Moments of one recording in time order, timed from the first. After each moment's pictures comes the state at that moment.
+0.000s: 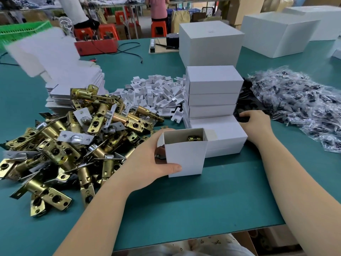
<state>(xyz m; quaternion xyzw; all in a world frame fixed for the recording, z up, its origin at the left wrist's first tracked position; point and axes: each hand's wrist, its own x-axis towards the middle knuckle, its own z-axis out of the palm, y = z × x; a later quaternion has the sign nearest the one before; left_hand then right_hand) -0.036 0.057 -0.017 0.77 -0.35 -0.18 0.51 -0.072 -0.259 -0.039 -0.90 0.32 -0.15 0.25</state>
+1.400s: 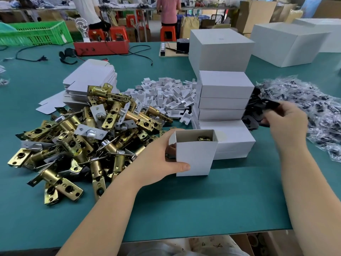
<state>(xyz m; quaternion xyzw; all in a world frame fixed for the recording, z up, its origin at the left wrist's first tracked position) -0.036 0.055 -0.016 0.77 -0.35 -0.19 0.49 -0.099 -0.253 -0.009 -0.75 0.26 -0.40 0.46</state>
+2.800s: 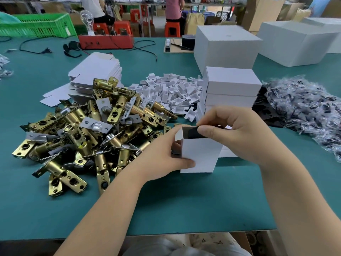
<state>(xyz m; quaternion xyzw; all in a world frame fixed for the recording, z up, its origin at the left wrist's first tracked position) -0.035 0.059 -0.016 0.77 -0.37 -0.16 0.49 -0.118 -0.116 0.055 -0.88 -0.07 -0.15 0.45</state>
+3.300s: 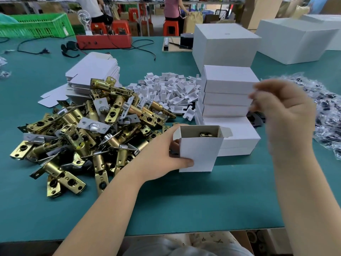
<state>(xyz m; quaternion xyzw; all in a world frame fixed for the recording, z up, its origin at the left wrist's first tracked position) -0.035 0.056 -0.017 0.77 -0.37 -0.17 0.50 -0.121 -0.155 0.051 -0.71 0.02 -0.43 0.57</state>
